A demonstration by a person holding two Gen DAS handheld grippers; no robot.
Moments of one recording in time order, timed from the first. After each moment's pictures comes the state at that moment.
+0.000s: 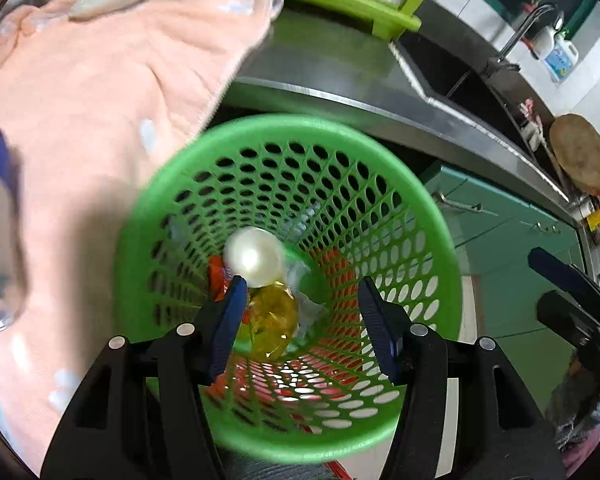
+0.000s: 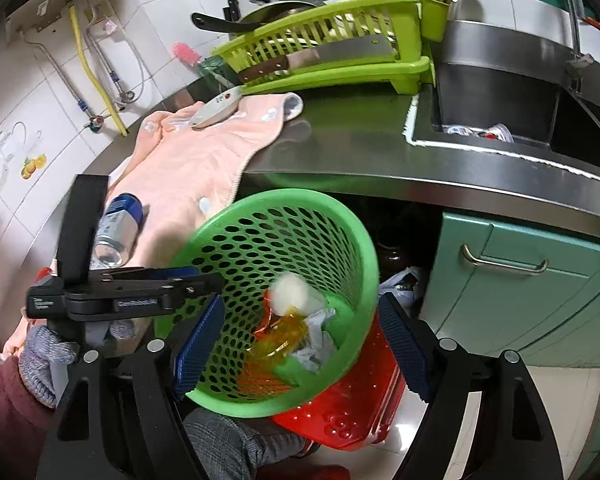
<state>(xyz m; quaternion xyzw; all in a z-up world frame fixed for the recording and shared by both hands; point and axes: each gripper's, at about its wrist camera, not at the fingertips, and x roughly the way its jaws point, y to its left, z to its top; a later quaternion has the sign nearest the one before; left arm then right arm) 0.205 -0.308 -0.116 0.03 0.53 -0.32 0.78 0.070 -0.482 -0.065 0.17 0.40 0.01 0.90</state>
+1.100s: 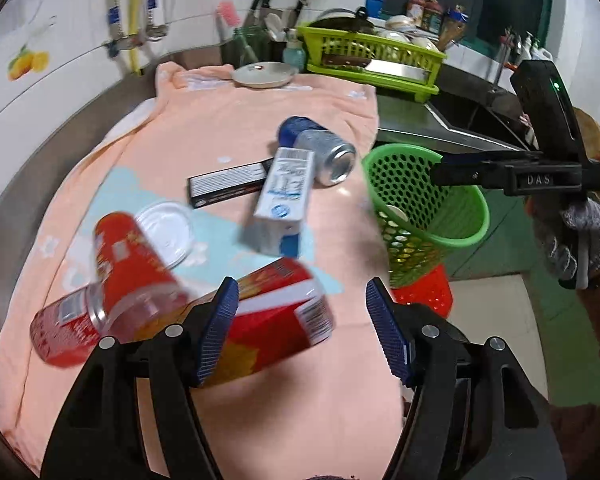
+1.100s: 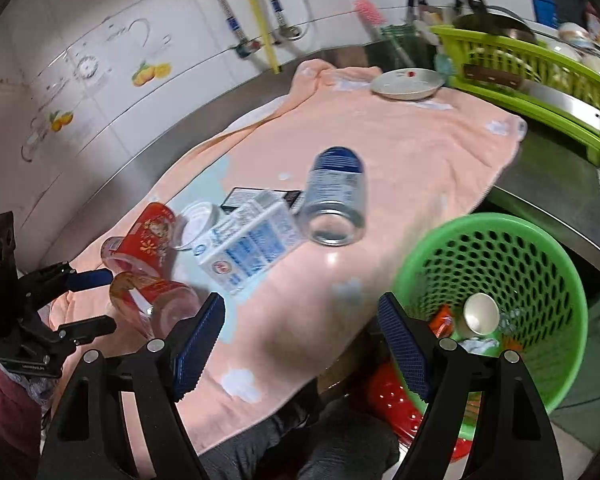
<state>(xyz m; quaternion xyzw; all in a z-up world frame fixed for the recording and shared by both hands) 0.076 0.010 -0.011 0.09 0.40 -0.26 0.87 0.115 -0.241 -0.015 0.08 0.42 0.19 0.88</state>
